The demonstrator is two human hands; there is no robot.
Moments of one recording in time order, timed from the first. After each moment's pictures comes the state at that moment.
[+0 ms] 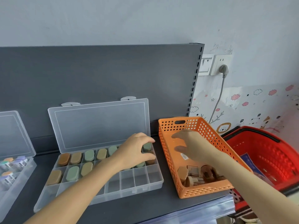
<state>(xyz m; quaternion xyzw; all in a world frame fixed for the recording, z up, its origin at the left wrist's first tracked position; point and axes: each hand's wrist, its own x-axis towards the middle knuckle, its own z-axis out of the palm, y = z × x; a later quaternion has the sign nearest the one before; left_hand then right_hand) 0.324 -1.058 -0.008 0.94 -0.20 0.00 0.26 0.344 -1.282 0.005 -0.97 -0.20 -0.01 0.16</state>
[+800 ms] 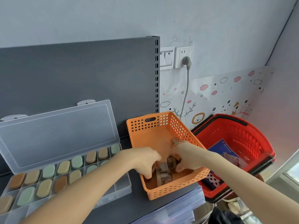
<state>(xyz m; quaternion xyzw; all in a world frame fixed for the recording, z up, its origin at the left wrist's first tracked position) 0.350 -1.191 -0.004 0.90 -0.36 -0.25 -0.05 0.343 -1.376 -0.034 -0.97 -0.19 0.17 0.03</state>
